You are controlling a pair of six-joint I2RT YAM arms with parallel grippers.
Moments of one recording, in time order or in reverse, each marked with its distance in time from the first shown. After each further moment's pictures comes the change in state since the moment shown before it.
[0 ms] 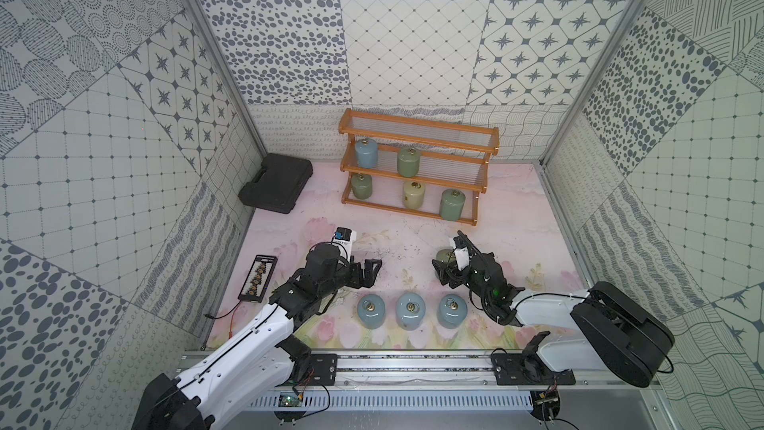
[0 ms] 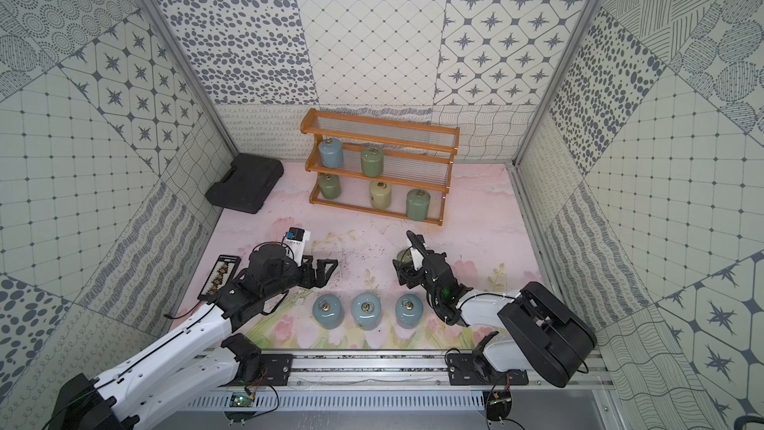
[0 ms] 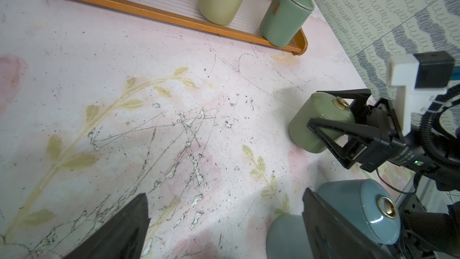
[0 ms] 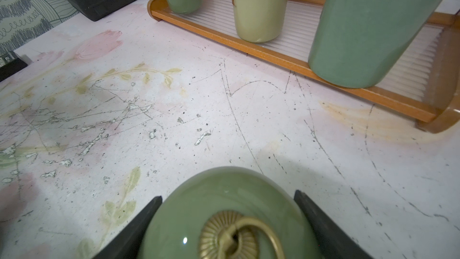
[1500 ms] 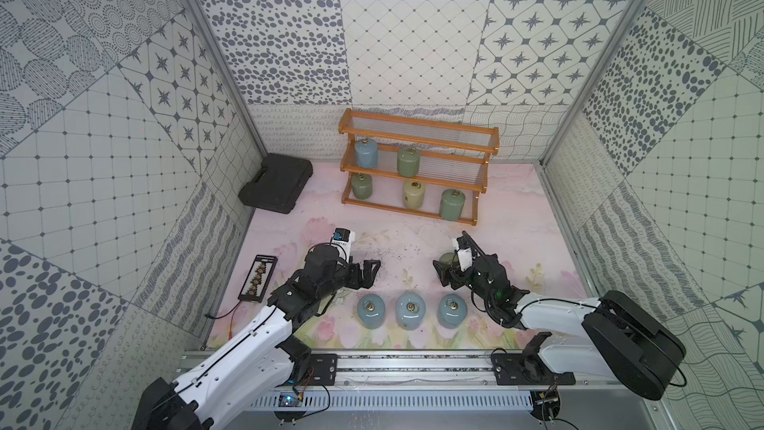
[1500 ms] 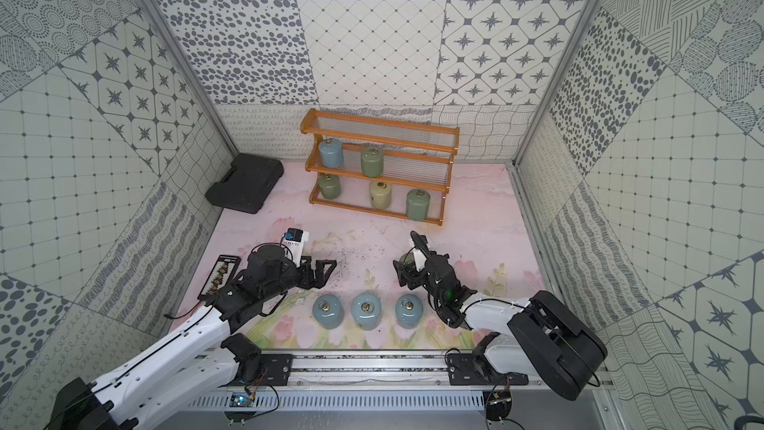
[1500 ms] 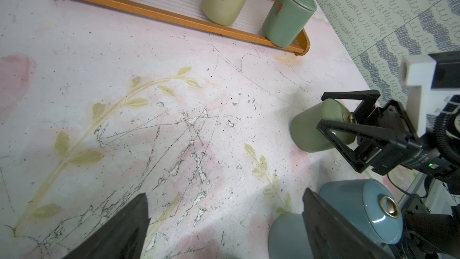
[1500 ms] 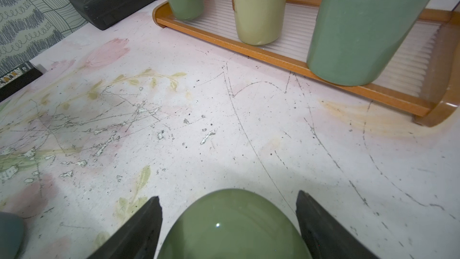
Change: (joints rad) left arm 0.000 -0.022 -0.002 -0.021 -0.015 0.000; right arm 0.008 -0.073 -0.013 -0.049 -0.023 0.033
